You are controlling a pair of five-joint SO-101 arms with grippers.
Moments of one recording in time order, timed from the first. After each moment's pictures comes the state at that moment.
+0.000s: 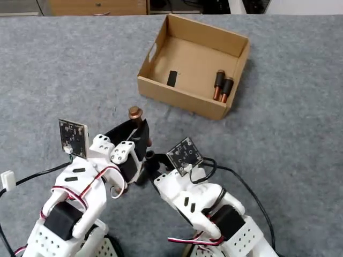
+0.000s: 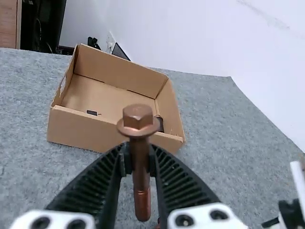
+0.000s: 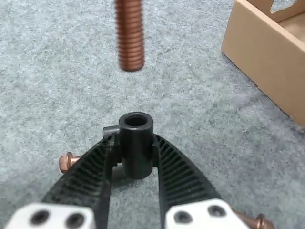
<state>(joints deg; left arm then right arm) 27.2 -92.8 71.0 39.3 13.0 -43.8 -103.4 93.0 51.3 -12.2</state>
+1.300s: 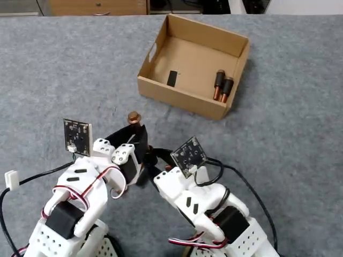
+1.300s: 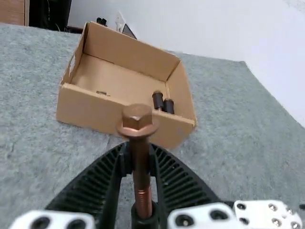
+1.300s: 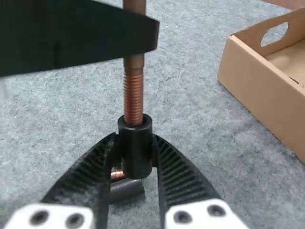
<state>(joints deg) 26.6 -93.4 72.7 43.8 13.7 -44.0 -103.4 88.8 49.9 -11.6</state>
